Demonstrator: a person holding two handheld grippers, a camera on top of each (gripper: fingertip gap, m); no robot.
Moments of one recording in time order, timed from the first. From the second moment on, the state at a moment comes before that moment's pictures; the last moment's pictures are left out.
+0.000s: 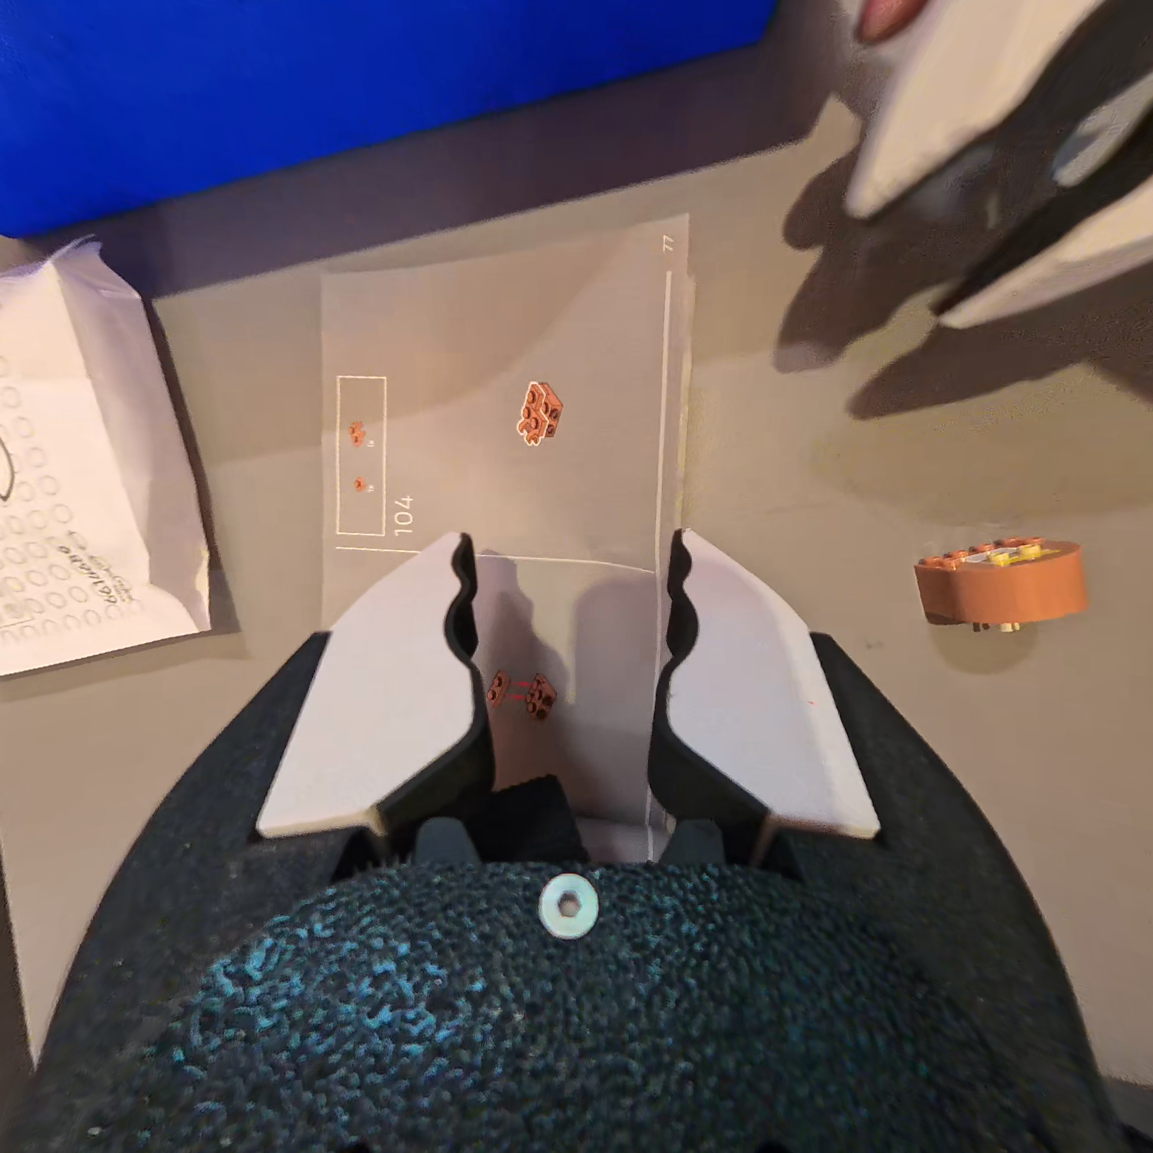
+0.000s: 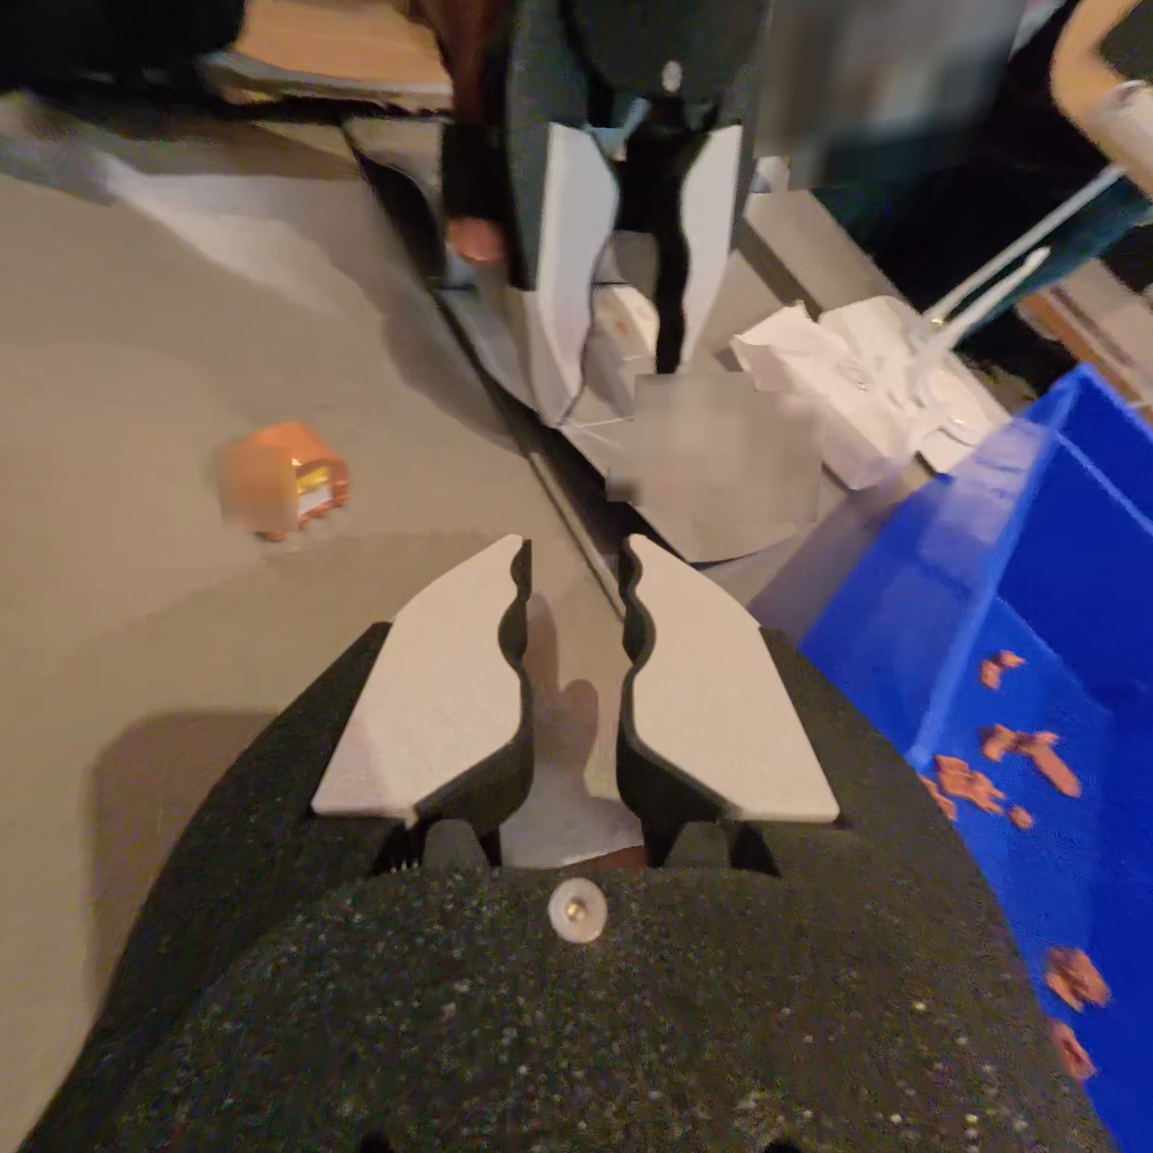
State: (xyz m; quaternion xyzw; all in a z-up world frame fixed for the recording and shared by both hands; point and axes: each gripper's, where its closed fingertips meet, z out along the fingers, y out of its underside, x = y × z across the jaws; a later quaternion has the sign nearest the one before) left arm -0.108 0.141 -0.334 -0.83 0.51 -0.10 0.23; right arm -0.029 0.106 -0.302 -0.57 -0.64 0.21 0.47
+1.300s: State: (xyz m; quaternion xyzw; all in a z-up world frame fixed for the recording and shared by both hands) left arm -0.093 0.152 -0.351 -0.82 0.53 -0.07 0.22; right arm -0.040 0.138 -0.332 -0.56 -0.66 0.02 0.51
